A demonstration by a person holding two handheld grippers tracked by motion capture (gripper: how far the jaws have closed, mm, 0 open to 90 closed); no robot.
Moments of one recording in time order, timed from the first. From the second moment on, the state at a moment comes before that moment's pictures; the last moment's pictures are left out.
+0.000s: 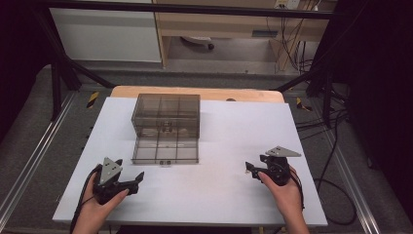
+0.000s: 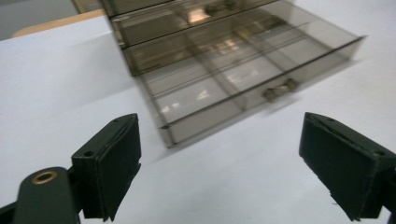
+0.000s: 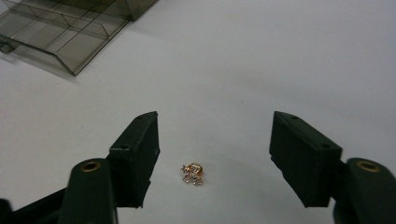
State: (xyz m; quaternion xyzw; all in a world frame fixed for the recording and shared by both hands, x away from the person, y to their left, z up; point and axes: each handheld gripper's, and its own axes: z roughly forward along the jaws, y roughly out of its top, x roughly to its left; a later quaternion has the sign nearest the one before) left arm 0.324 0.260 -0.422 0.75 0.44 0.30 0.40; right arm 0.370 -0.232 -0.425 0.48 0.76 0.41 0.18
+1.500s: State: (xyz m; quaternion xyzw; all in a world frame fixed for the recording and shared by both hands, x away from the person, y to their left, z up) left arm 0.335 0.285 -0.422 0.72 0.47 0.33 0.39; right arm 0.374 -0.212 -0.445 0.47 0.80 0.34 0.15
